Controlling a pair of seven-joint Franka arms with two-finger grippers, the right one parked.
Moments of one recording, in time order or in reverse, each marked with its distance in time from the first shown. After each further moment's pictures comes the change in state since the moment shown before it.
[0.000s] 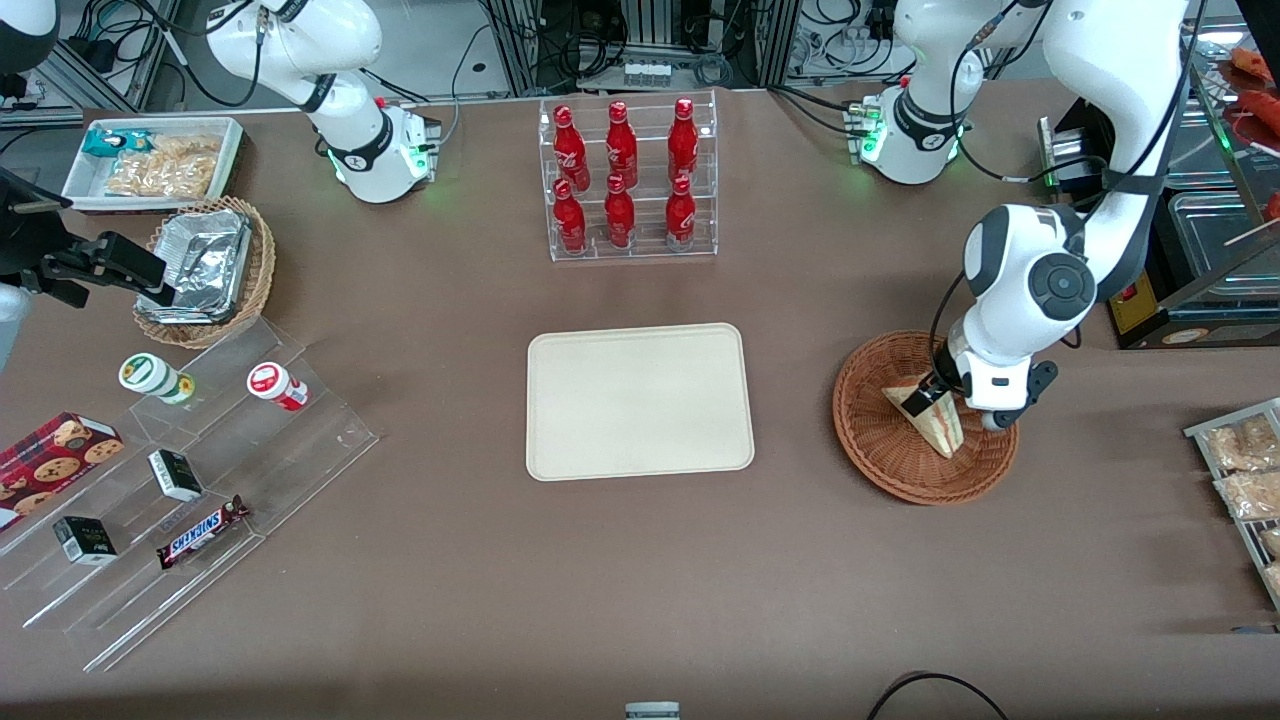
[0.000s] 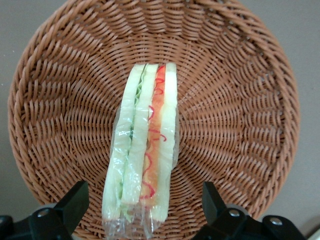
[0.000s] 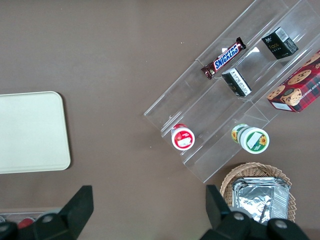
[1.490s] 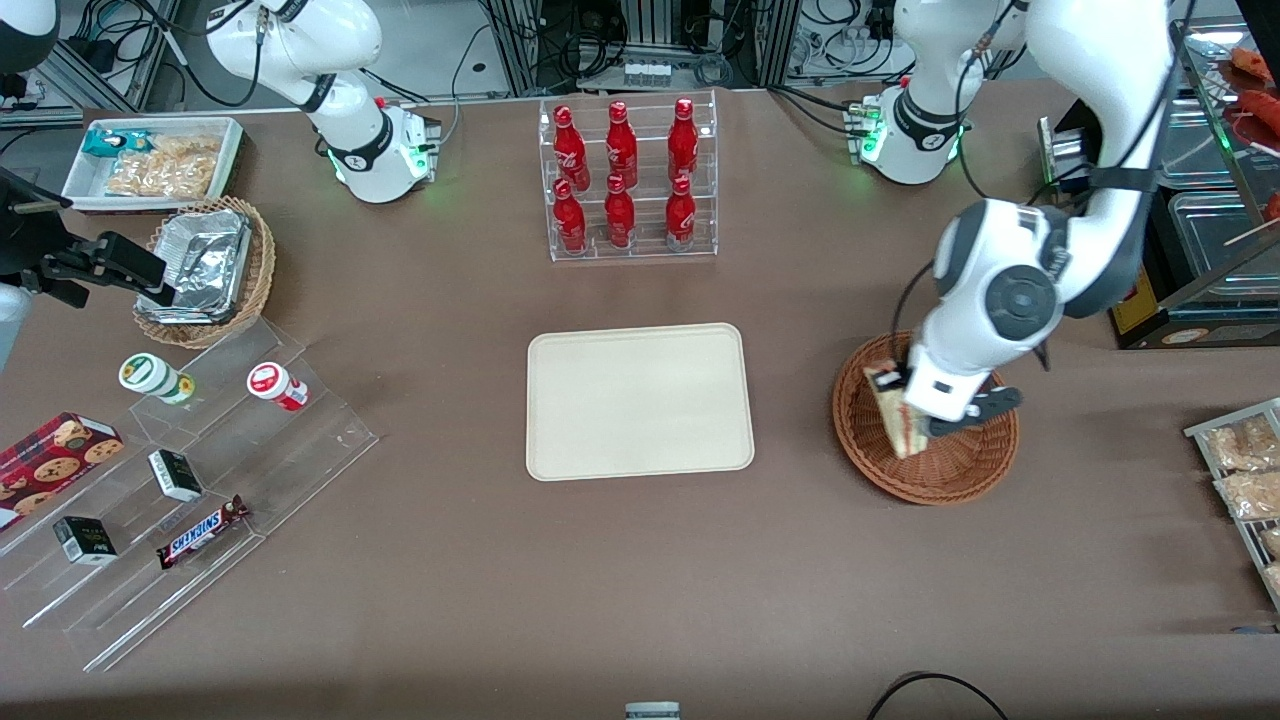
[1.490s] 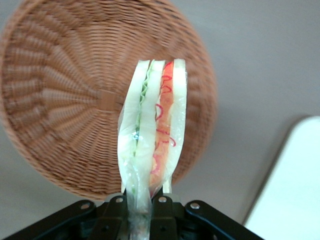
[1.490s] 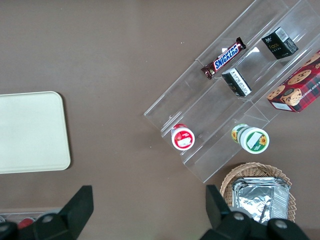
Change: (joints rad) arm -0.158 0.019 -0.015 0.249 0.031 -0.331 0.251
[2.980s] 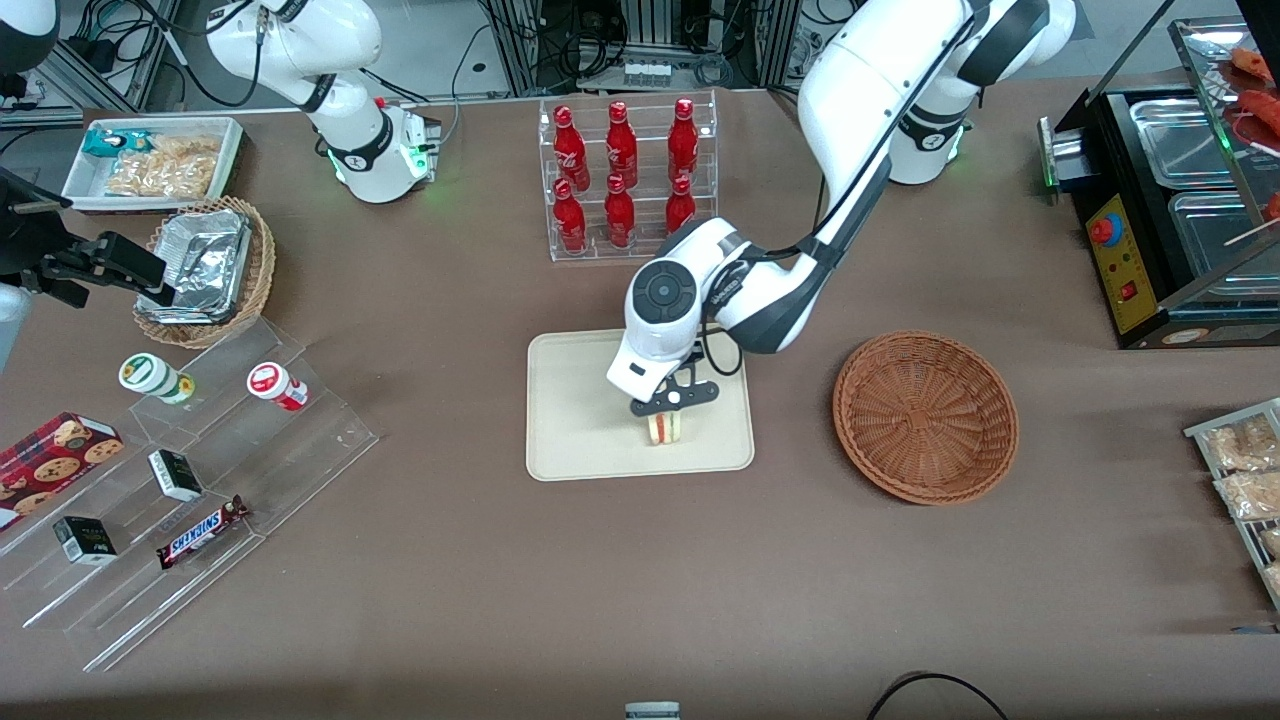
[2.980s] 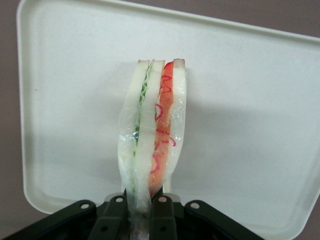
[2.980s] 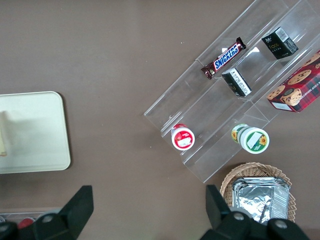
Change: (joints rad) arm -0.480 0.480 -0.017 0.533 -0.002 0.008 -0.365
